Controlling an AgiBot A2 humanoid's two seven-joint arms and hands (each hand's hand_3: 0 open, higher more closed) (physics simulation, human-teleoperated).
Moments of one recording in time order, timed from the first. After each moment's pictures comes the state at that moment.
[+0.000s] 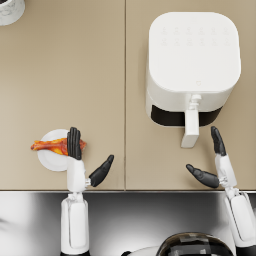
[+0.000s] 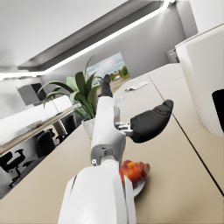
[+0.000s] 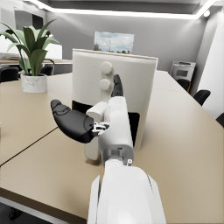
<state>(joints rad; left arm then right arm) 0.09 1.23 -0.13 -1.90 1.67 0.00 0.00 0.18 -1.27 0.23 1.81 1.33 0.00 0.00</state>
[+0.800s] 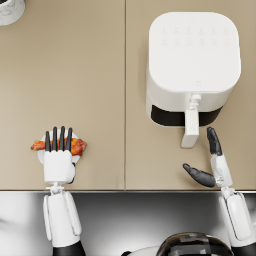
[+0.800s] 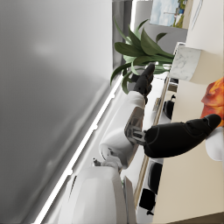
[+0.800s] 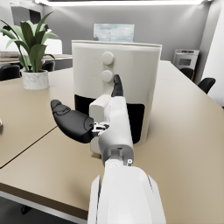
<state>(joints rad) 0.17 1.21 -0.26 -1.70 2.75 -0.46 -0.18 0.17 -1.32 0.24 1.76 1.33 0.00 0.00</state>
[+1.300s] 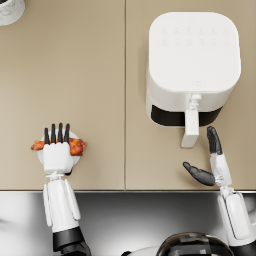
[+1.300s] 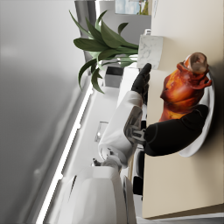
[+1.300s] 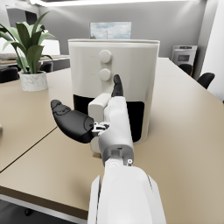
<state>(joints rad) 0.32 1.21 -0.17 -1.36 2.83 -0.42 -0.17 0.17 -1.36 0.23 1.74 1.33 0.00 0.00</state>
